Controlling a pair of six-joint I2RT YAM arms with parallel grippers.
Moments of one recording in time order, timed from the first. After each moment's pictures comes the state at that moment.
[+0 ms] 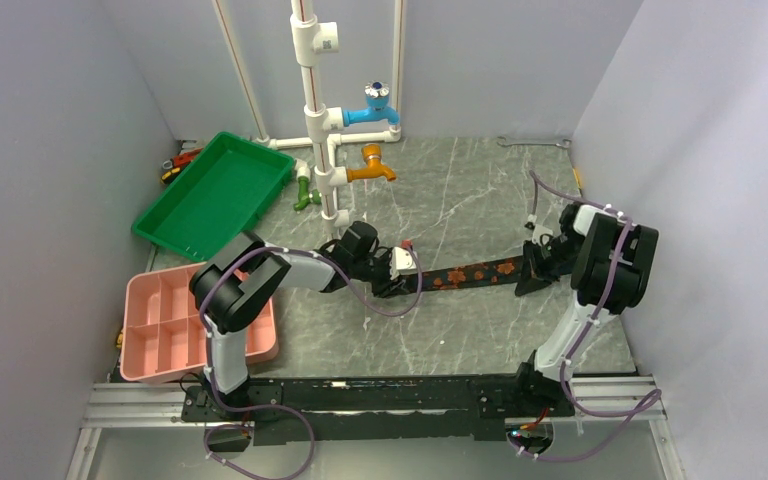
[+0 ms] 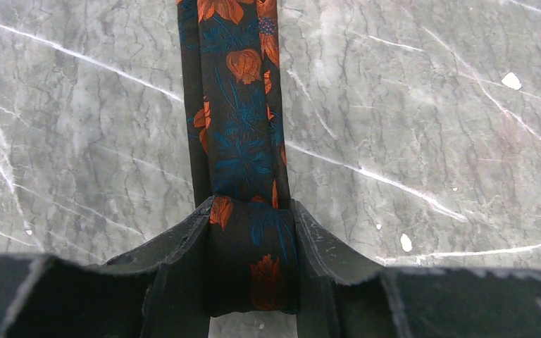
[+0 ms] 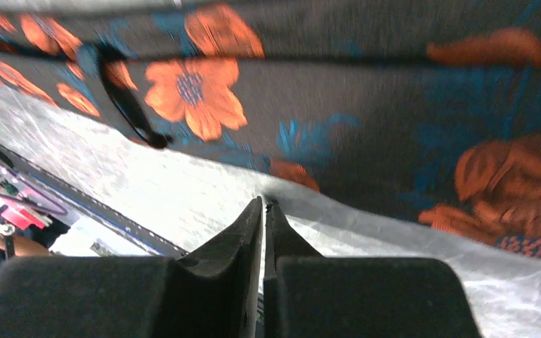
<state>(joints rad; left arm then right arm) -0.74 1.92 0.92 0.35 0.66 0.49 -0.36 1.94 1.18 -0.99 -0.45 -0.34</state>
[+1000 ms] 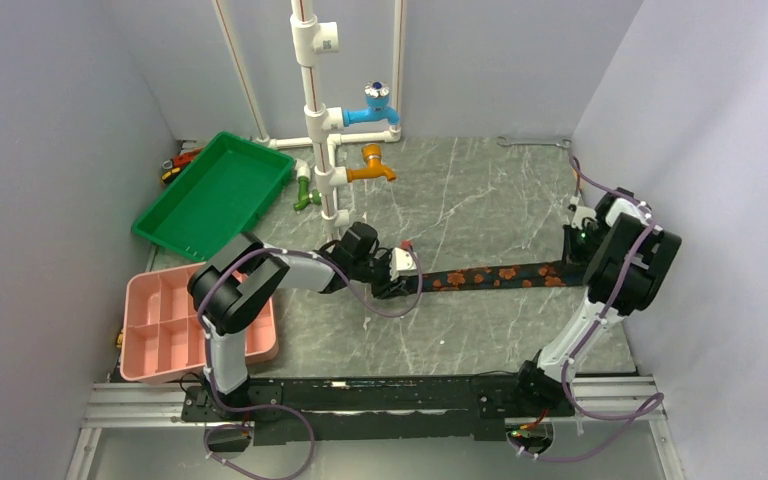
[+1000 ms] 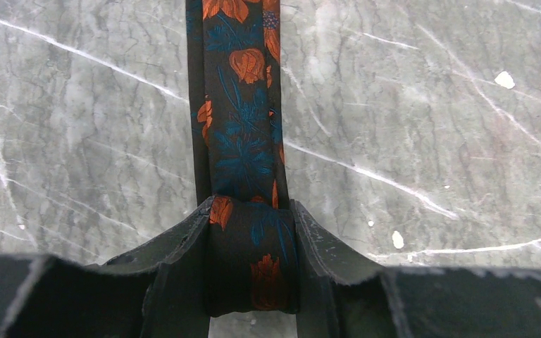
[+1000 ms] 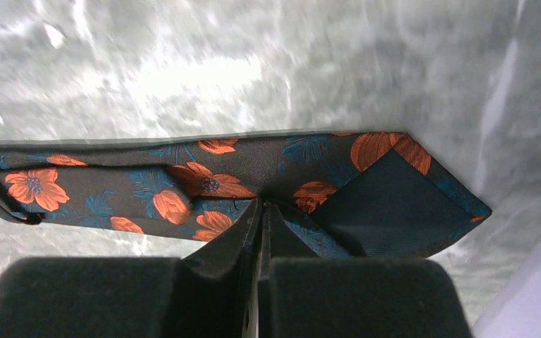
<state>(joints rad) -0.74 1.91 0.92 0.33 0.65 0.49 -0.51 1.98 1.36 -0.88 -0.24 -0.40</state>
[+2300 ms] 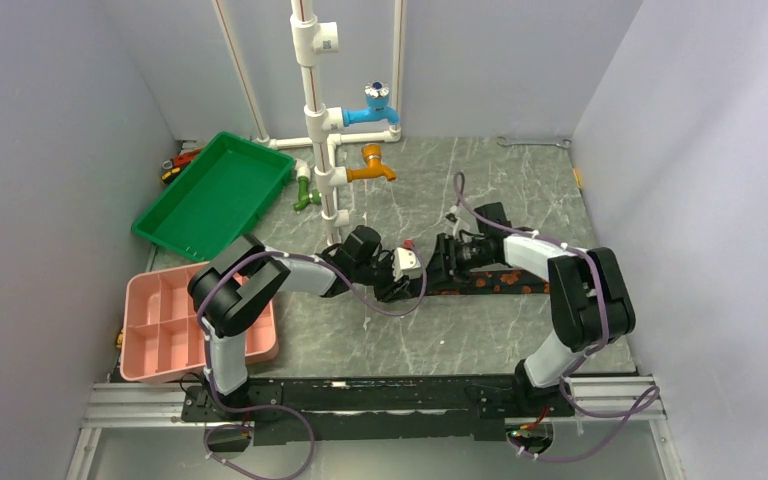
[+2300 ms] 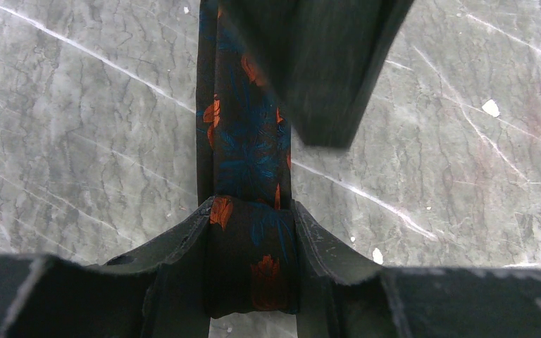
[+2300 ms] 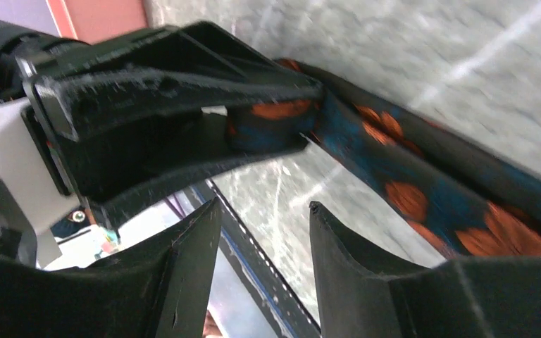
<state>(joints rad) -0.78 1.90 0.90 0.36 0.59 0.37 0.18 1.62 0.83 -0.41 -0.90 0.28</state>
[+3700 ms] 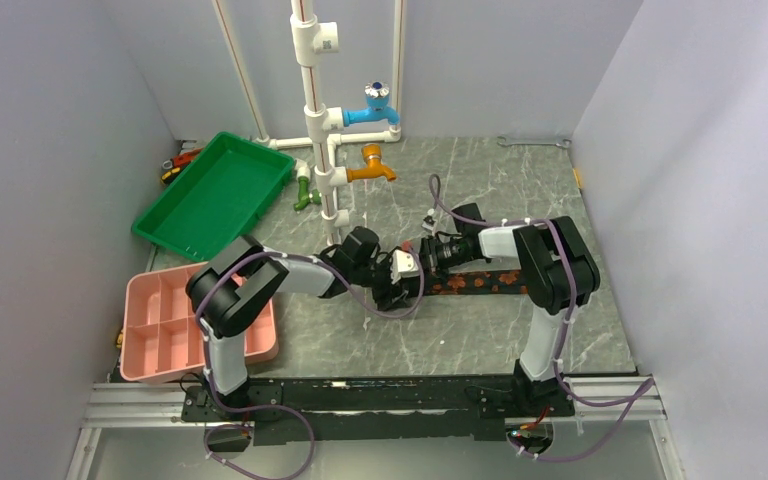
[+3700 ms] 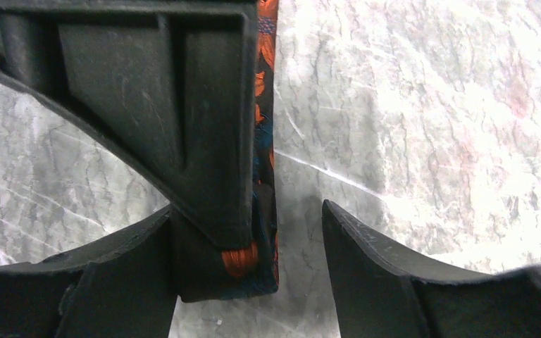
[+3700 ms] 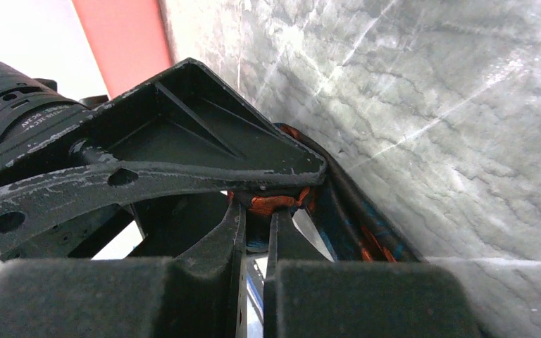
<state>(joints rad) -0.77 1.89 0.89 0.35 0.62 0.38 0.31 1.90 0.92 -0.16 -0.98 0.39</state>
